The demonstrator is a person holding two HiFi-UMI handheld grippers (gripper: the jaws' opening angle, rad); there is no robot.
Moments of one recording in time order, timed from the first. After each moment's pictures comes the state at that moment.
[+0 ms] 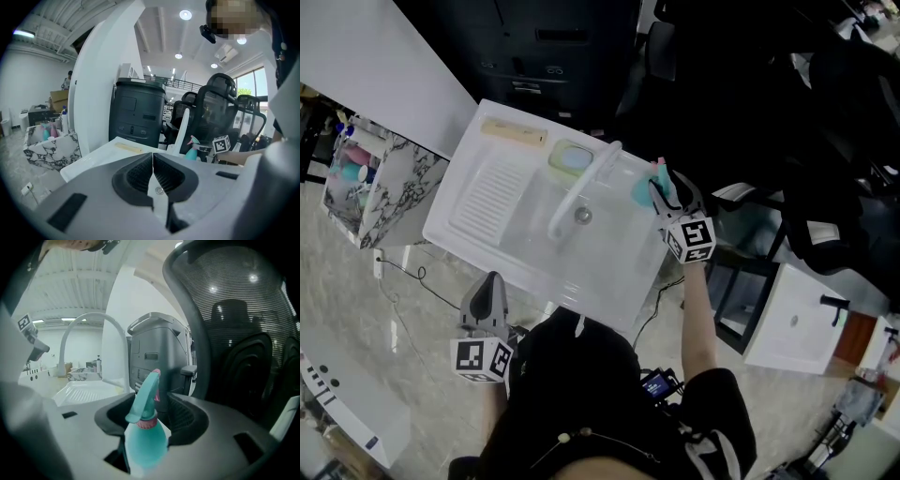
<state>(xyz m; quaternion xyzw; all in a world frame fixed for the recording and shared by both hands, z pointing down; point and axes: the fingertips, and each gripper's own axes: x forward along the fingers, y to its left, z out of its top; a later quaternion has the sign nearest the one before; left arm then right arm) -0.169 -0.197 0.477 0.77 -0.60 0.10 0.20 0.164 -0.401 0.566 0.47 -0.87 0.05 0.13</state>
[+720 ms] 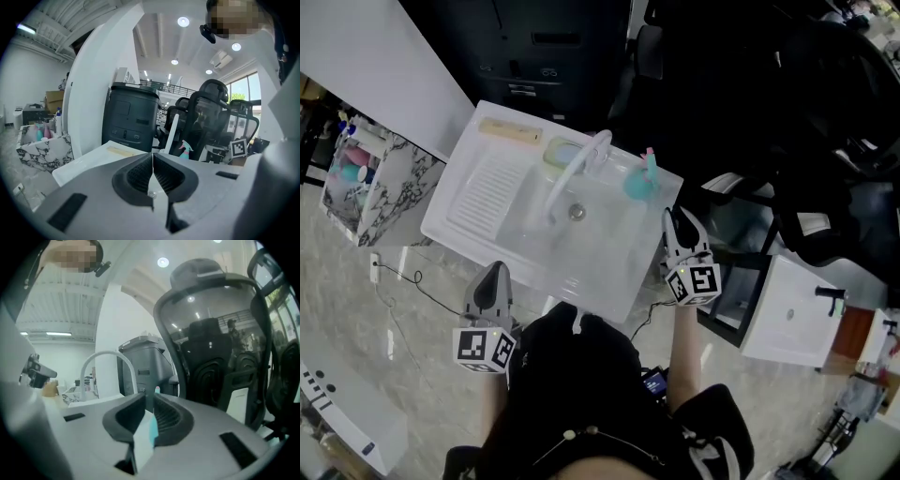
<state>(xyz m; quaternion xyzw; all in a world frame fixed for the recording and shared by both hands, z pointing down) -0.147 -0.190 0.464 0.79 -0.58 0.07 0.18 0.193 -0.296 0.502 0.55 -0.83 0.08 0.04</state>
